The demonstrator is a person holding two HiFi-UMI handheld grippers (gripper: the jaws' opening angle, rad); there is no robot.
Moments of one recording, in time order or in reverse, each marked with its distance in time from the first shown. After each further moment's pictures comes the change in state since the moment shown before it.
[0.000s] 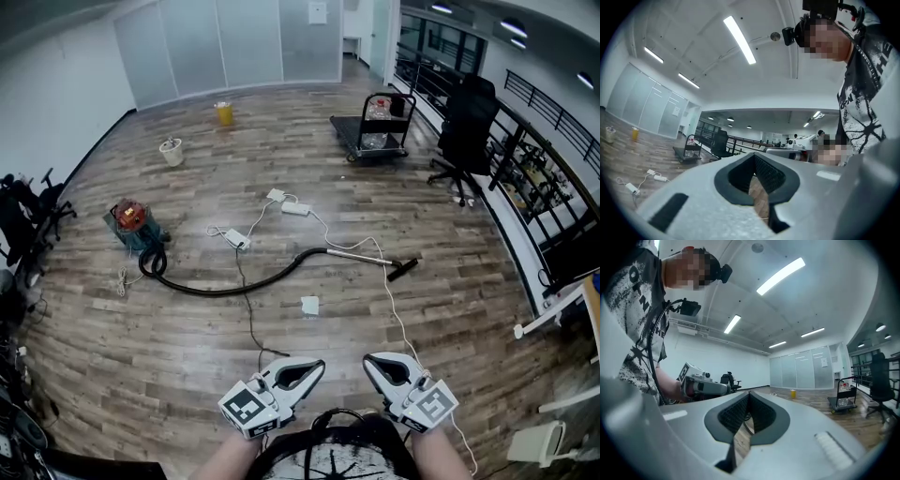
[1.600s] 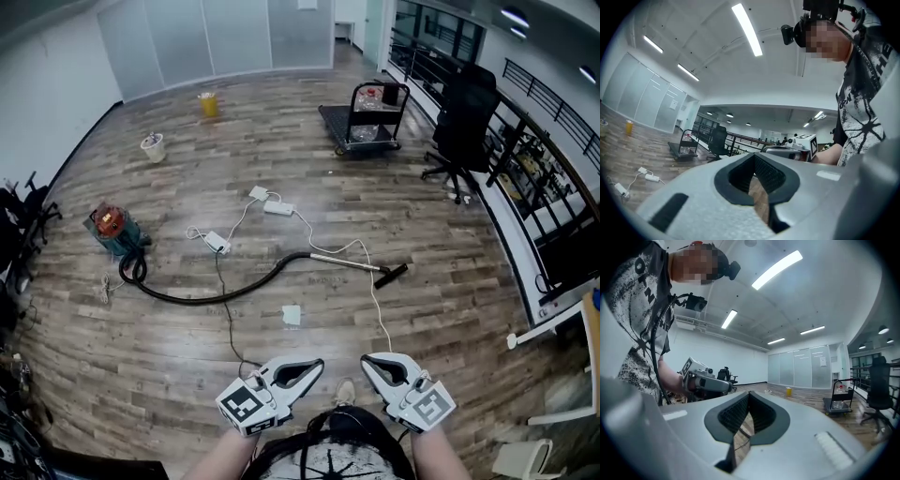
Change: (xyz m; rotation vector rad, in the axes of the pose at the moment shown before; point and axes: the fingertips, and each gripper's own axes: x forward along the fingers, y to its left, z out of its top) left arm 0.148 0.085 0.002 -0.044 0.038 -0.030; right arm 0.010 -0.165 -0.002 -0.050 0.015 0.001
